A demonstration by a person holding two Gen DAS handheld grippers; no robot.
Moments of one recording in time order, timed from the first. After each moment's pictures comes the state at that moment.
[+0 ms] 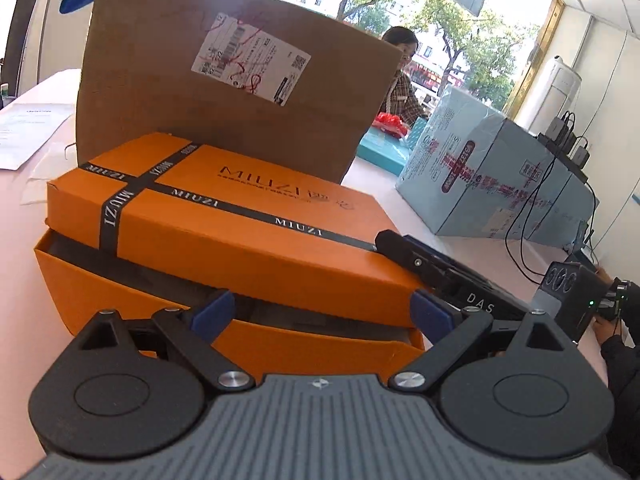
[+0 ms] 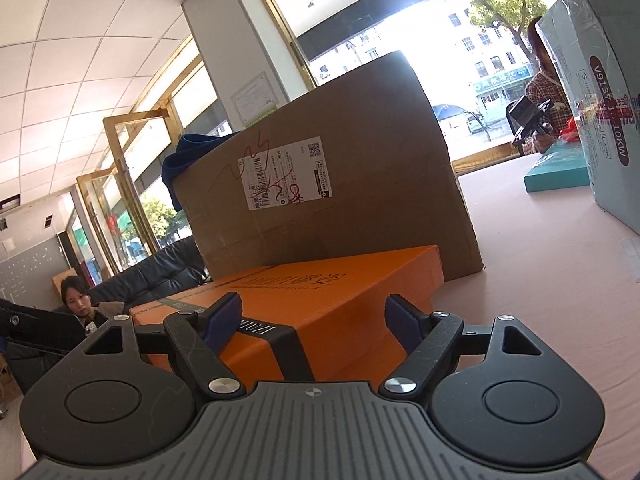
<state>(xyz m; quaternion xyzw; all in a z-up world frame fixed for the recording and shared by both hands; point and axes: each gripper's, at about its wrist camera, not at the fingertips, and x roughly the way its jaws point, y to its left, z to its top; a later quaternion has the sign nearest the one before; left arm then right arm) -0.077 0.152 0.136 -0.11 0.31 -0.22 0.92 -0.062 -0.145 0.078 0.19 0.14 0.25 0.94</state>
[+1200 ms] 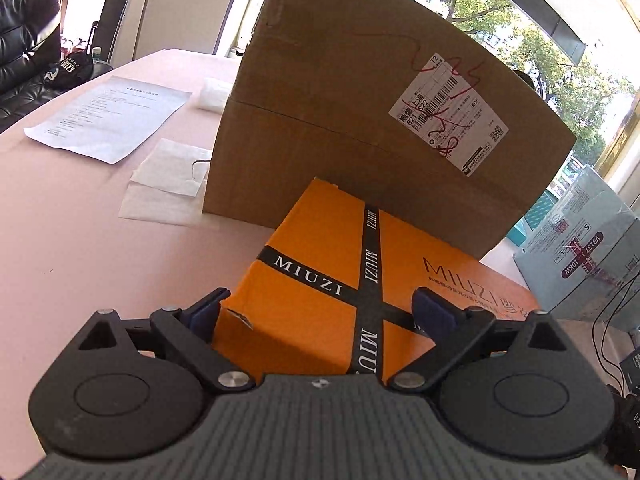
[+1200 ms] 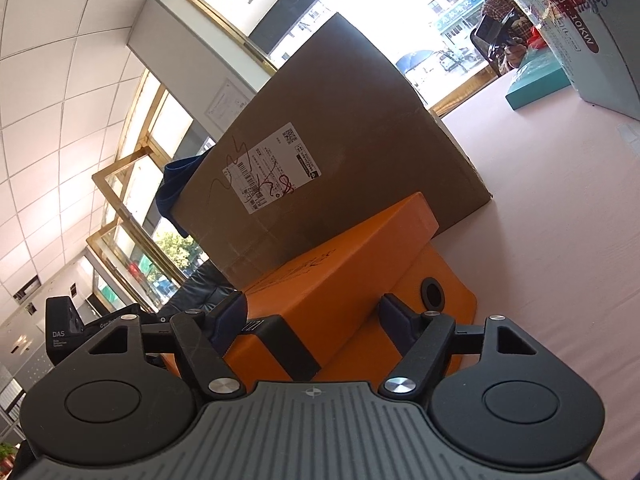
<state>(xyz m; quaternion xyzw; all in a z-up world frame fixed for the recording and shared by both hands) 0.033 0.241 0.117 -0.16 0.34 -0.09 0.92 -0.062 -0.158 0.068 0.33 0.19 0.25 0.89</state>
